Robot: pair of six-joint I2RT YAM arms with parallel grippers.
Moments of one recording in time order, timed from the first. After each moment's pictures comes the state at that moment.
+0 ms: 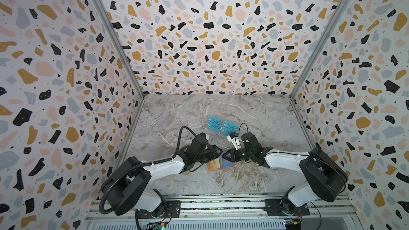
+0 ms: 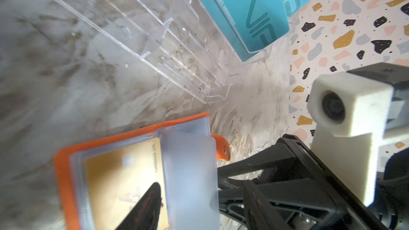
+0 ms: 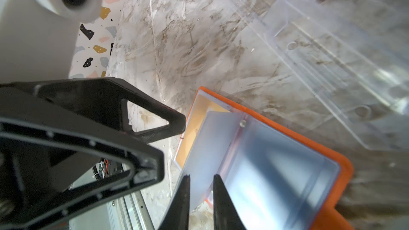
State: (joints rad) left arm -0.74 1.38 0.58 0.12 0.24 -1.00; right arm 0.70 1.53 0.61 0.19 -0.57 0.53
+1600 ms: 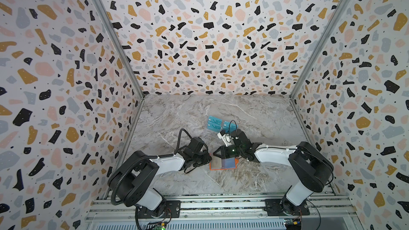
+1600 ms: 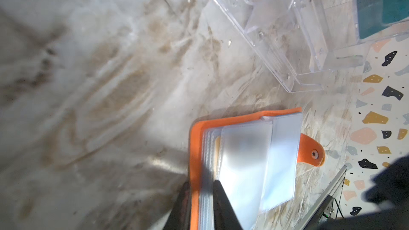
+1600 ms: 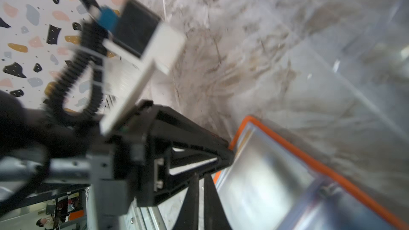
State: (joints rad) left arm -0.66 1.51 0.57 0.02 0.29 -0.86; right arm 0.74 1.64 0.86 0.09 -0.53 0.56
